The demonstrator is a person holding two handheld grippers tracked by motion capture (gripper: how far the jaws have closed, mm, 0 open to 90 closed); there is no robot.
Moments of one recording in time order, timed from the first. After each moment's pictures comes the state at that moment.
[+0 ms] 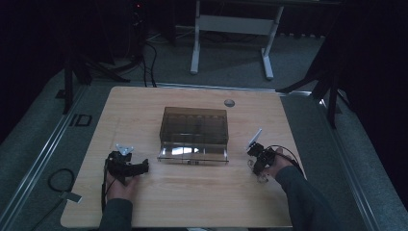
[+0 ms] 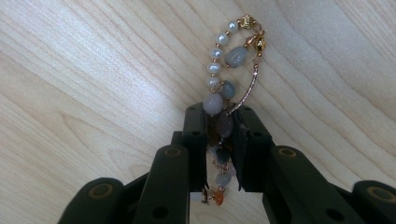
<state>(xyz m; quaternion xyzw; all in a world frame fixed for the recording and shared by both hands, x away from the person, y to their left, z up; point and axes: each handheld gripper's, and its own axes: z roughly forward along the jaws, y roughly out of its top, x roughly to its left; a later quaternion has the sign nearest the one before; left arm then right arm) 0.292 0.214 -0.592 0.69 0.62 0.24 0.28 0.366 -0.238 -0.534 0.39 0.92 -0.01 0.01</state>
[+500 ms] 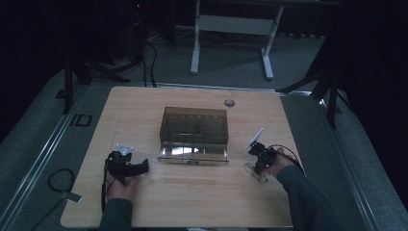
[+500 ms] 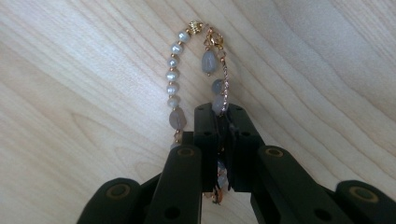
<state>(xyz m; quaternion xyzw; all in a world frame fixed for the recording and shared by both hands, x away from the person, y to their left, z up) 0.292 0.214 -0.592 0.69 0.62 0.24 0.28 0.366 -0.241 -0.531 0.39 0.92 0.01 0.00</state>
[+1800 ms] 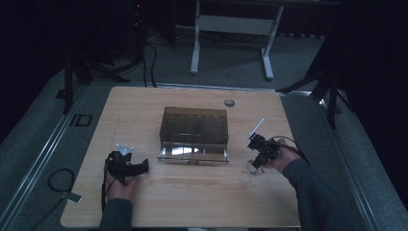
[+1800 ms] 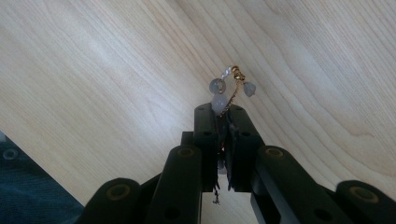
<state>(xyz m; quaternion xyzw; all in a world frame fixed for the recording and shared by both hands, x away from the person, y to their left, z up) 0.292 0.214 -0.592 0.69 0.62 0.24 0.28 0.350 -0.222 -0.464 0.34 0.94 0.04 0.01</state>
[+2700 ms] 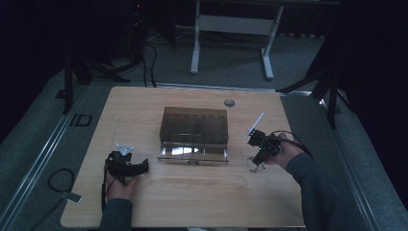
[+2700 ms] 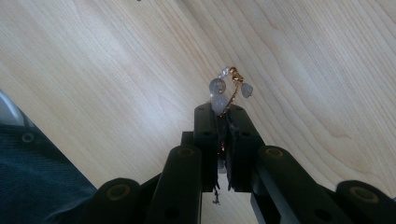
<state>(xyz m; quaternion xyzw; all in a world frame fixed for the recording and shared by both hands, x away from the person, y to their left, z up) 0.292 0.214 -0.592 0.69 0.62 0.24 0.28 0.348 -0.215 -0.437 0.31 0.95 0.04 0.01</state>
